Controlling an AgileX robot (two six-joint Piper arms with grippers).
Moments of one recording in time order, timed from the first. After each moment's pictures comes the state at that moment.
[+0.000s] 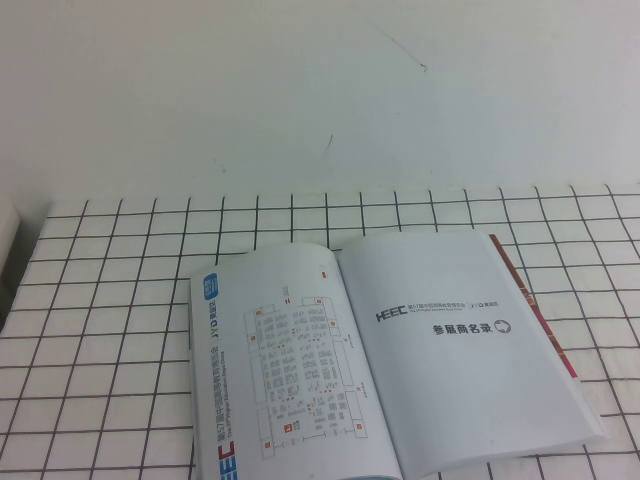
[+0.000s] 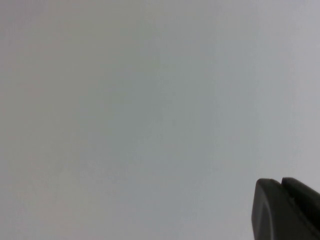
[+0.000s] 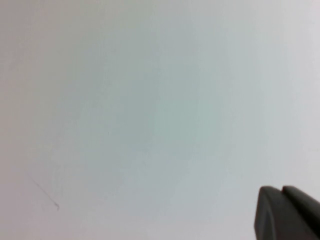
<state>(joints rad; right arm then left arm) 0.00 -0.01 0.03 -0.03 -0.33 -0.05 -0.07 -0.01 0.02 -0.02 -0.59 -0.05</state>
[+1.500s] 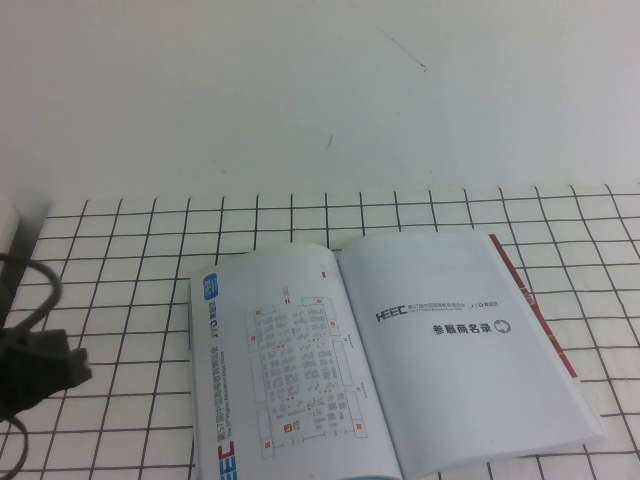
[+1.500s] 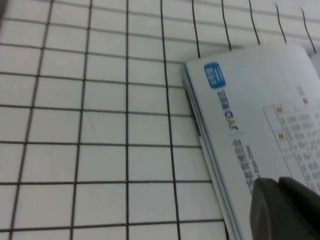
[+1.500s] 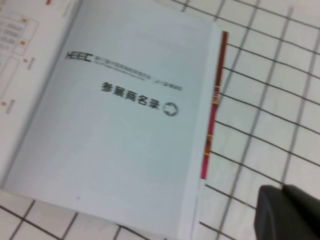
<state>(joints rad) 0.00 1.01 -0.78 0.45 0.74 -0.71 -0.07 0.86 -0.54 -0.37 0.38 0.06</state>
